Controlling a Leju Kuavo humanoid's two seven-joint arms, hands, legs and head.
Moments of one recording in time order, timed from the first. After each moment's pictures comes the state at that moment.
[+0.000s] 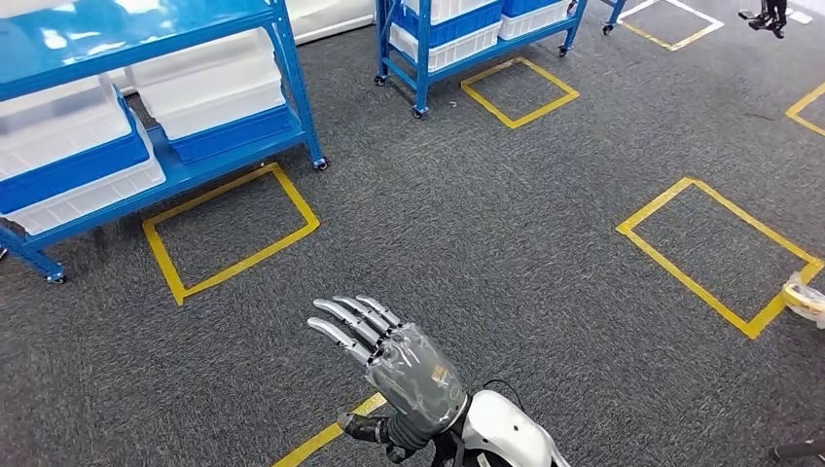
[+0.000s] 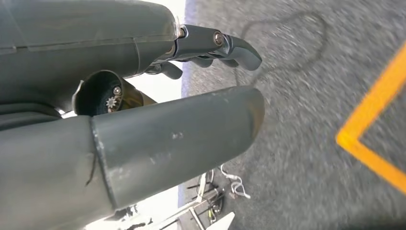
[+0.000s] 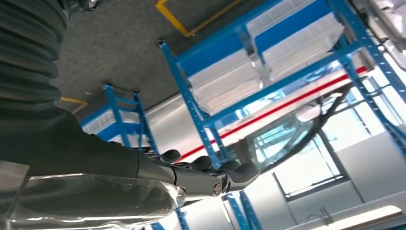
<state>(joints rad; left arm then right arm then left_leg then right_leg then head) -0.01 -0.18 1.15 -0.26 -1.55 -0.25 0.29 -0.16 -0.01 0.79 -1.77 0.92 -0.04 -0.17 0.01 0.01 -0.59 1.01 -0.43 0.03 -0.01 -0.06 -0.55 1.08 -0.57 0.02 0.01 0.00</state>
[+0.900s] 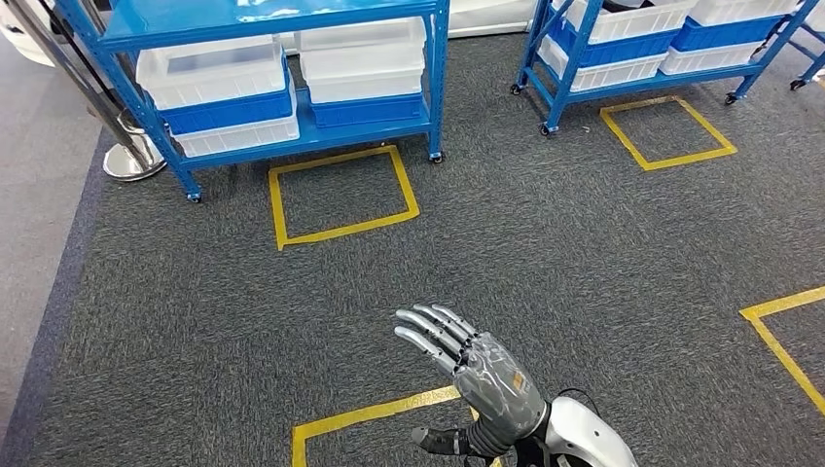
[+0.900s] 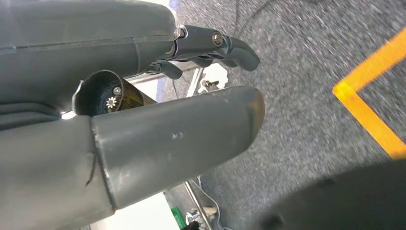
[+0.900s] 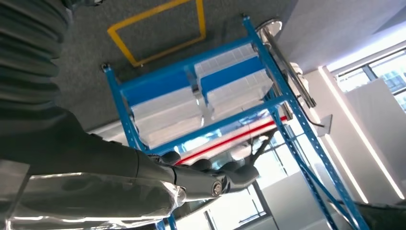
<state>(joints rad) -0.02 -0.19 1.14 -0.26 -1.57 -0.25 0.29 -0.08 -0.25 0.65 -1.87 0.77 -0.04 -0.28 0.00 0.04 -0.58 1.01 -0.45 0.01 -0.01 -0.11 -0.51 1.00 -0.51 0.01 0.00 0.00</state>
